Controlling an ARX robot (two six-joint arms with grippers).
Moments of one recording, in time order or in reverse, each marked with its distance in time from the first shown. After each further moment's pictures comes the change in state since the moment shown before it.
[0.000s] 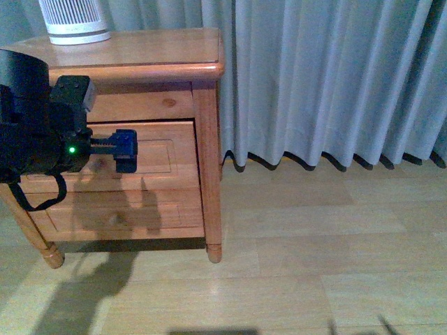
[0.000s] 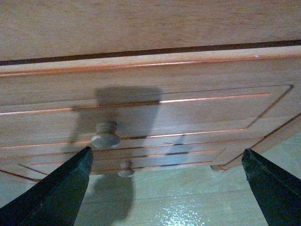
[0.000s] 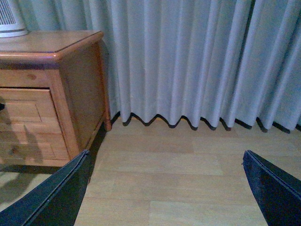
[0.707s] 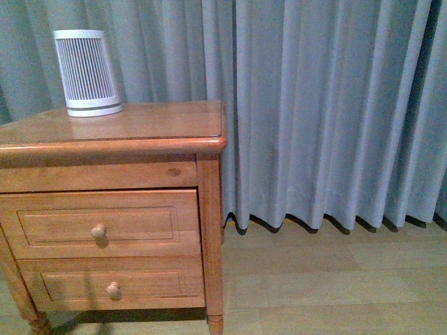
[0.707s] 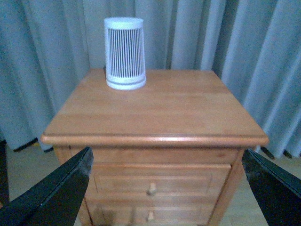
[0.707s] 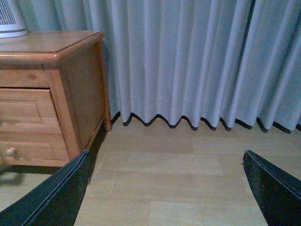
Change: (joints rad) left arm 0.151 -1.109 -0.412 -0.232 0.114 -0.047; right arm 0.000 0.000 0.000 0.000 0.000 0.000
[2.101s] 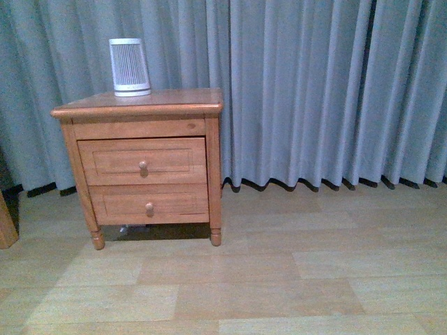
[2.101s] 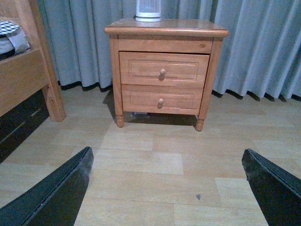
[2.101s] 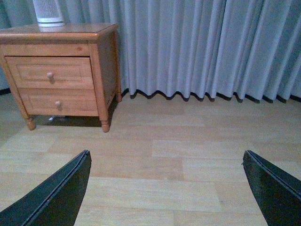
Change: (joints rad) left arm -0.063 -1.071 -0.810 -0.249 -0.140 0.005; right arm 0.000 0.000 0.000 0.000 0.000 0.000
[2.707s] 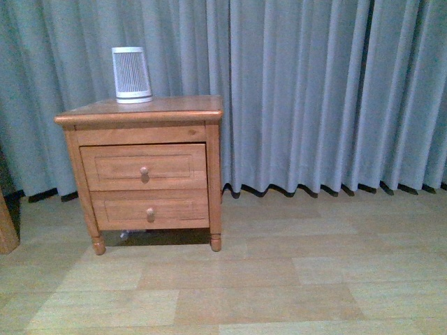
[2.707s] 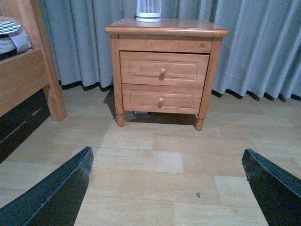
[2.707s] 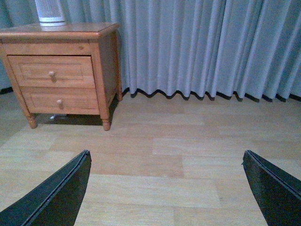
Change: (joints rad) left arm 0.000 0.000 0.000 0.000 -0.001 0.000; right arm 0.000 0.000 0.000 0.000 0.000 0.000
